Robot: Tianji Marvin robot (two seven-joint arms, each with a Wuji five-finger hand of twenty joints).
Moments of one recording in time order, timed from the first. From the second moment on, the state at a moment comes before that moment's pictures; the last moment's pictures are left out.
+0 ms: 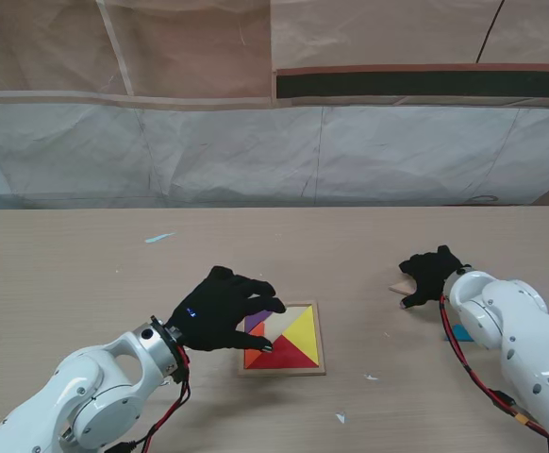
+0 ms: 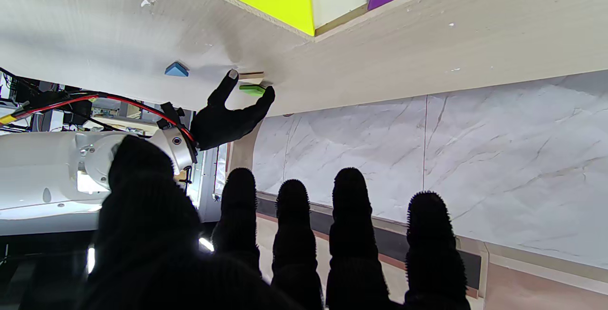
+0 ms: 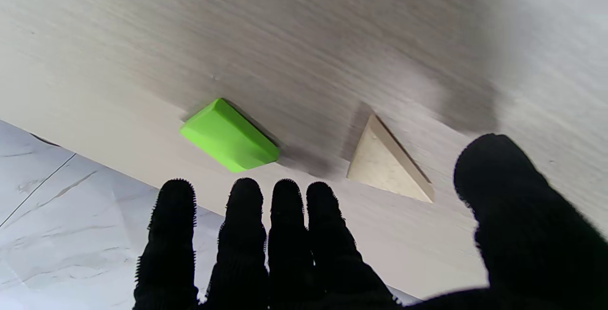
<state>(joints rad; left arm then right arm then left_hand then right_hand) 1.73 -1.04 -1.19 -1.96 1.07 -0.30 -0.05 -1.32 -0.97 1.23 -1.29 -1.27 -0.18 0.27 0.79 -0.17 -0.04 -0.10 0.41 -0.08 0.47 0.45 0.40 0.00 0.45 0.38 0.40 0.13 0.49 0.44 0.02 0.36 0.87 0.45 0.35 -0.39 0.56 -0.02 0.35 0.17 0.20 0.70 0.40 0.07 0.35 0.46 0.41 0.04 0.26 0.25 0.10 0.23 0.96 0.24</state>
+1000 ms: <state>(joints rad) 1.72 -1.04 -1.17 -1.95 1.07 -0.30 -0.04 -1.33 -0.96 1.19 -1.29 -1.35 -0.21 0.12 0.79 -0.17 -0.04 -0.10 0.41 -0.08 0.48 0.45 0.40 0.00 0.45 0.38 0.42 0.13 0.51 0.44 0.03 0.36 0.88 0.45 0.45 -0.48 0.73 -0.03 0.60 -0.02 0.57 0.78 0.78 -0.09 0.67 0.63 0.75 -0.06 0.38 0.30 0.20 0.23 1.03 0.29</state>
